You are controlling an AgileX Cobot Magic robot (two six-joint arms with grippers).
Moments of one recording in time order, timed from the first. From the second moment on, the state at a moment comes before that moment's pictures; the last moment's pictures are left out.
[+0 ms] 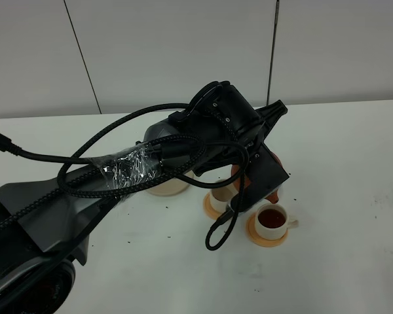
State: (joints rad) left arm -0.77 2.25 -1.93 0.50 0.73 1.62; right arm 0.01 -0.01 -0.49 0.38 1.10 -0.26
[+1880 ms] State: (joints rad) left arm -0.72 2.20 -1.93 0.12 1.18 0.36; right arm 0.01 -0.01 -0.49 0.38 1.10 -0.26
